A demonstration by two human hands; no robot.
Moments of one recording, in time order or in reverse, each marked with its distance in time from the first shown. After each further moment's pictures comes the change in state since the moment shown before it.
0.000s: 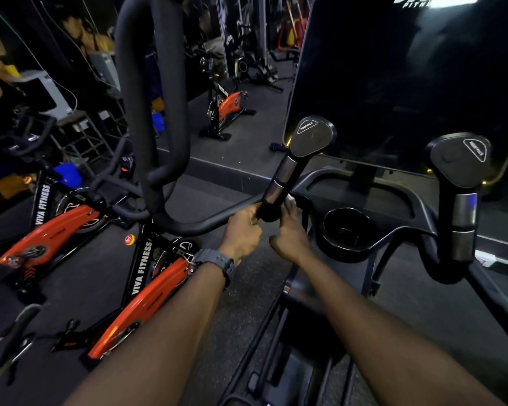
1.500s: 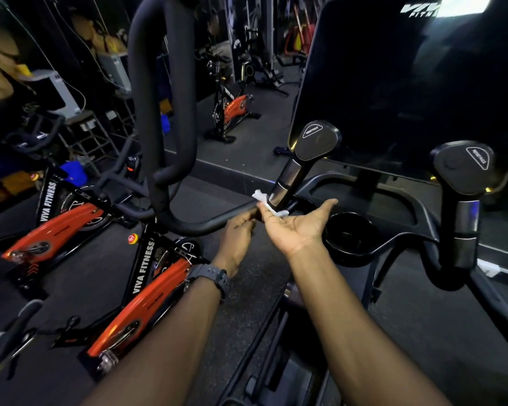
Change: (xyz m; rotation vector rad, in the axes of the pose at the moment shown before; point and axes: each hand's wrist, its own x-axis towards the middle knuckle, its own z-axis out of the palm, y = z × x) left_hand -0.022 0.001 -0.009 -0.319 0.108 -0.037; right_hand -0.022 -0.088 -0.055 2.457 0.075 0.596
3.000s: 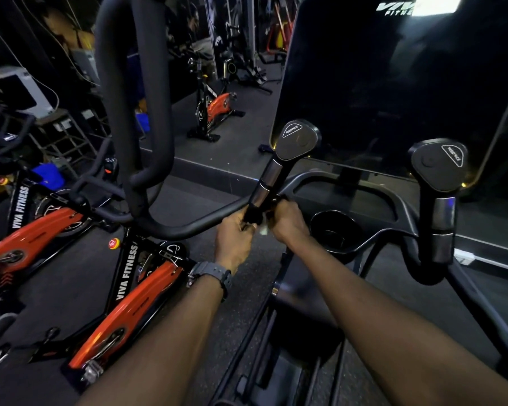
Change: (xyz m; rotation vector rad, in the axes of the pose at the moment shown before) left_hand 0.024 -0.020 0.027 0.238 0.106 0.127; right_hand 0.050 -0.047 -0.025 -2.278 0.272 -0.576
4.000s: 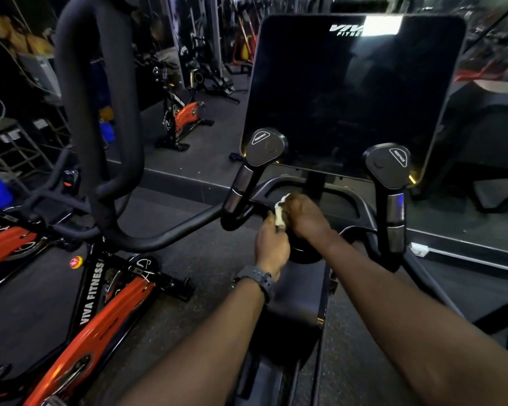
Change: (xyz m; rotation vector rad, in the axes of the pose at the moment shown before) left_hand -0.037 0.070 0.092 -0.063 -0.128 -0.169; right_hand 0.003 0.052 -0.086 -0.566 0.037 -0.257
